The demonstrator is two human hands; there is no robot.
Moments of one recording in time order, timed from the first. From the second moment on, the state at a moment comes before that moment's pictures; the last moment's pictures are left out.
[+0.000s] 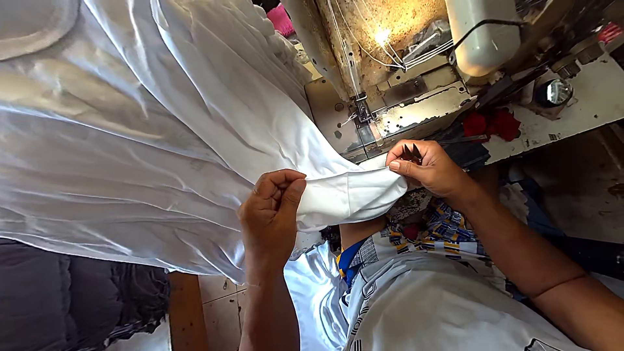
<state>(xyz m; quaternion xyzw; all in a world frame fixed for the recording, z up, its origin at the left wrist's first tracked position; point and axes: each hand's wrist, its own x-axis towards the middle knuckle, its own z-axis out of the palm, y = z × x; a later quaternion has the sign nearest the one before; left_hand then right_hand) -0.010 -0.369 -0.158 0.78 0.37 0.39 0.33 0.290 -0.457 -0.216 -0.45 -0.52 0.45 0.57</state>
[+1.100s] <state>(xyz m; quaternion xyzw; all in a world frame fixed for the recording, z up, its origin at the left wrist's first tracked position) 0.030 -0.376 -0.161 0.82 0.30 0.43 0.23 0.263 -0.487 -0.221 -0.51 -0.54 0.27 0.61</state>
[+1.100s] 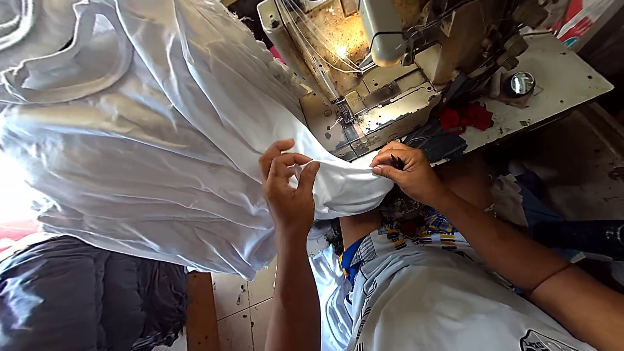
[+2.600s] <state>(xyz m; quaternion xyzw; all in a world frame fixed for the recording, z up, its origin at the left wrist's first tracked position) 0.149 -0.258 -0.156 0.87 0.38 0.28 0.16 0.258 -0.435 -0.224 -0.48 -0.38 0.36 0.70</state>
